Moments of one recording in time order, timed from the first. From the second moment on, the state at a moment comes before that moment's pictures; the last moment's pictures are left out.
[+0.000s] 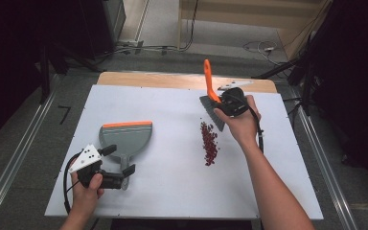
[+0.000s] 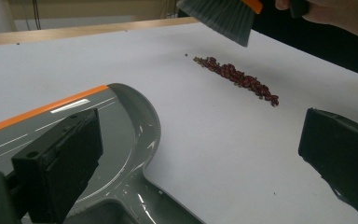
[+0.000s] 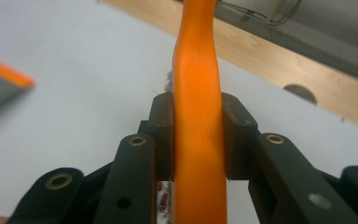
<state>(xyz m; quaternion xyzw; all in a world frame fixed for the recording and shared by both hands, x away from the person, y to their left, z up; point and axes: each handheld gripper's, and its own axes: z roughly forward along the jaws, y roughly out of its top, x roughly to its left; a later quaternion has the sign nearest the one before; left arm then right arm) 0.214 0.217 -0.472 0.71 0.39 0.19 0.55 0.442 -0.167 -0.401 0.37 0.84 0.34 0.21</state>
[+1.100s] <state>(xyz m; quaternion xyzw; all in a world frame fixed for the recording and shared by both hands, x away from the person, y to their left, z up) 0.214 0.221 -0.473 0.71 0.40 0.19 0.55 0.429 -0.149 -0.459 0.11 0.94 0.26 0.19</state>
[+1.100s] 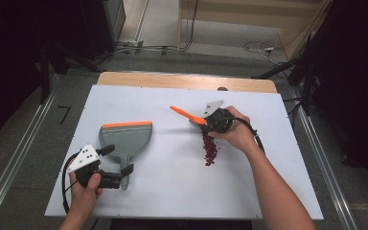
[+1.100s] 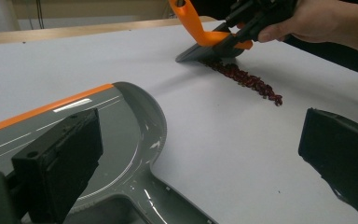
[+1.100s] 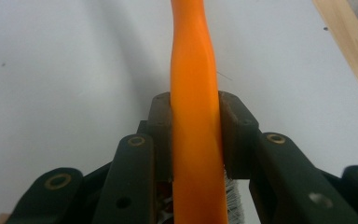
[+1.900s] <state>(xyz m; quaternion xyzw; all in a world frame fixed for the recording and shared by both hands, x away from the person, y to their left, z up) 0.214 0.218 -0.473 0.71 0.40 0.19 0.55 0.375 -0.160 -0.462 0.08 0.94 0.27 0.18</state>
